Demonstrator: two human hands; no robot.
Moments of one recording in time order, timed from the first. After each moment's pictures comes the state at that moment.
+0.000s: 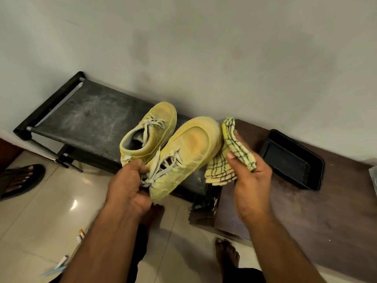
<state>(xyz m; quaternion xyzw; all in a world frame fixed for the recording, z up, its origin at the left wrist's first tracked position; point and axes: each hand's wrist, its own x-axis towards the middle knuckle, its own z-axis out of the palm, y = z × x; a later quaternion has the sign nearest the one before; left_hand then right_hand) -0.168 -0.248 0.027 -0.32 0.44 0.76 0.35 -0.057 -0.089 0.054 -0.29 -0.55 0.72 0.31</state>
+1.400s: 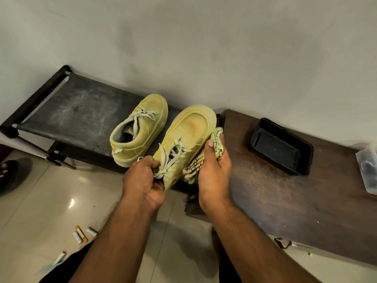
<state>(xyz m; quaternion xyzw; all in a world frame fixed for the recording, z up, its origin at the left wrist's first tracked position) -0.145 -0.219 0.023 -0.33 0.44 0.77 0.34 -0.080 -0.123 0.022 -0.39 -0.53 0.69 0.29</state>
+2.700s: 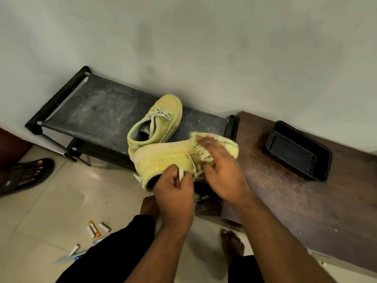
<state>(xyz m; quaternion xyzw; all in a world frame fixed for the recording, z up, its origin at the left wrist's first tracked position) -0.088 -0.209 0.001 0.00 0.74 0.67 0.00 -0.074 -0.093 0.016 -0.14 -0.91 0.38 0.08</state>
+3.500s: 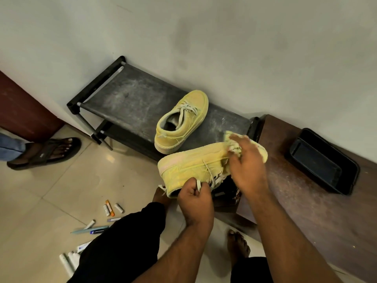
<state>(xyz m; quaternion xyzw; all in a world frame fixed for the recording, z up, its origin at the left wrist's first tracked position) -0.057 -0.209 -0.042 -0.15 0.70 0.70 0.02 -0.080 -0.089 0.004 -0.24 -0.91 0.31 0.10</state>
